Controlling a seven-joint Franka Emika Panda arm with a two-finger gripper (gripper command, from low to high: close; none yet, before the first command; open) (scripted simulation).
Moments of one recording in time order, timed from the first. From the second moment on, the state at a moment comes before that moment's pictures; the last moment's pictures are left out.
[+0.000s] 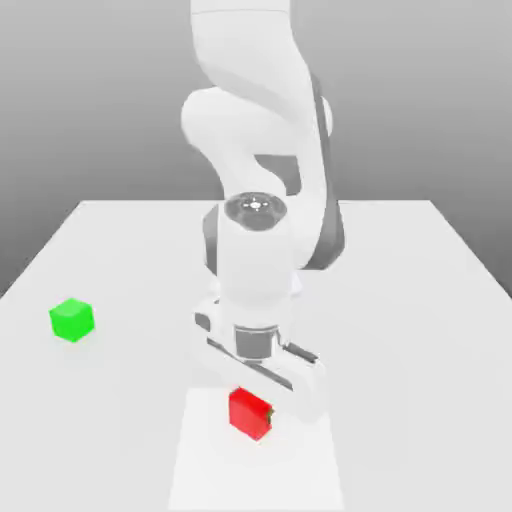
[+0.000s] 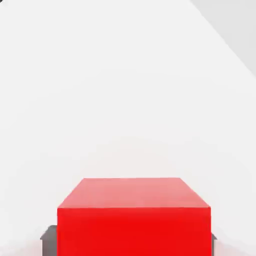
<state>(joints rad) -0.15 0.24 0.10 -2.79 -0.20 3.02 1.63</state>
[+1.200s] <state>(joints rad) -0.78 -0.21 -0.34 -2.88 -0.17 2.68 0.94</state>
